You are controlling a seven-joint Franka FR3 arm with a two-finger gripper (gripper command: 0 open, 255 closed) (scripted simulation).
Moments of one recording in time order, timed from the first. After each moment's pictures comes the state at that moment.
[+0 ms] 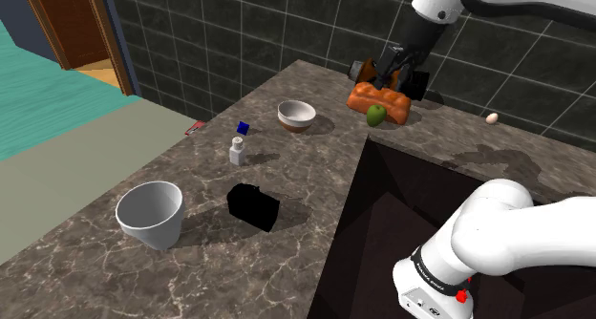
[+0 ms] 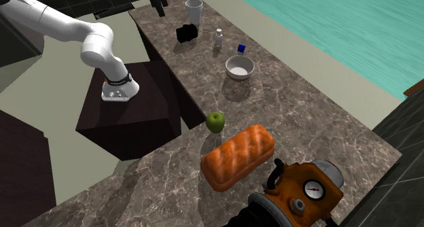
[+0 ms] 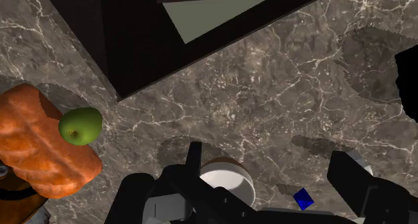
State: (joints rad) arm 0.00 -0.80 -0.02 -2.30 -0.11 1.68 0.11
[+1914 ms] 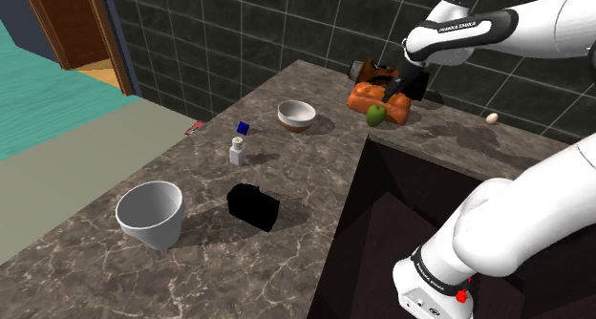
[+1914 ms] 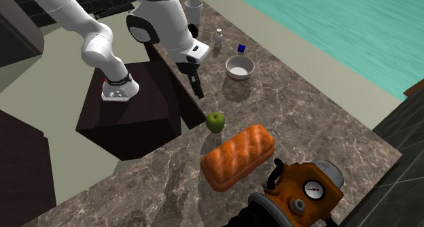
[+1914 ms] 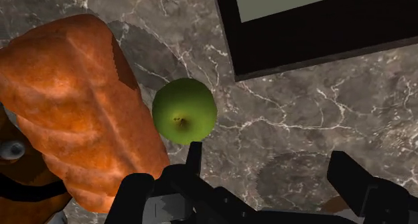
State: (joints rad) arm 0.04 -0.23 -0.68 -2.22 -0.12 2.27 -0.67
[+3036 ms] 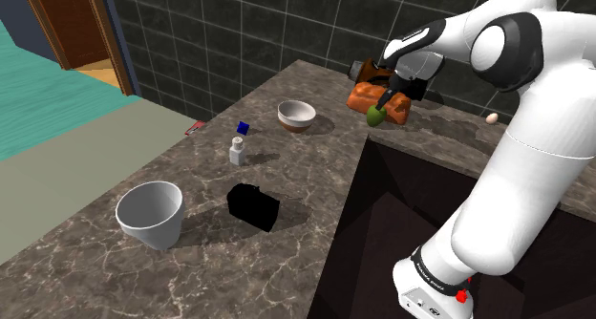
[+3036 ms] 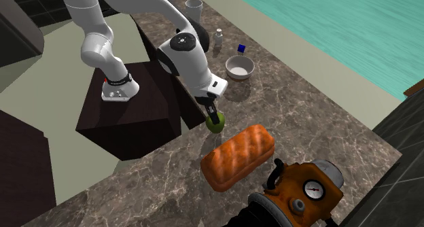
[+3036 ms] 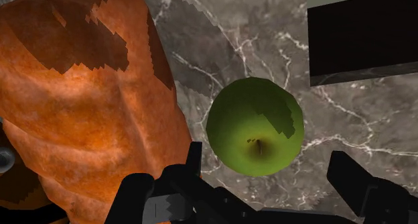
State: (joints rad) arm 0.01 0.20 -0.76 -2.03 0.32 2.39 -1.10
